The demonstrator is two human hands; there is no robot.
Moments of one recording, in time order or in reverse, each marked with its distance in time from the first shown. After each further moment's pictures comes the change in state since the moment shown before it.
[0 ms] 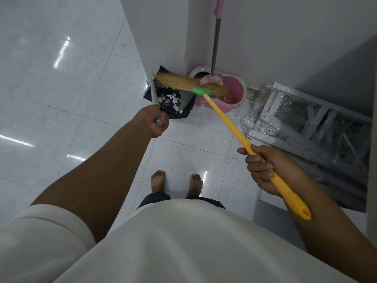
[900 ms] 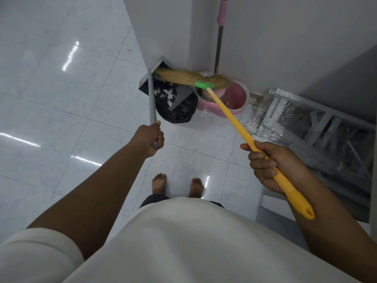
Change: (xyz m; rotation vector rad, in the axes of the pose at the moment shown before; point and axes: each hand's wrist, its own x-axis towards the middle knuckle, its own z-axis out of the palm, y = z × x) left_hand 0.005 -0.033 -0.036 0.223 0.072 0.189; right_hand -0.010 -0.021 0.013 -0.056 0.023 -0.062
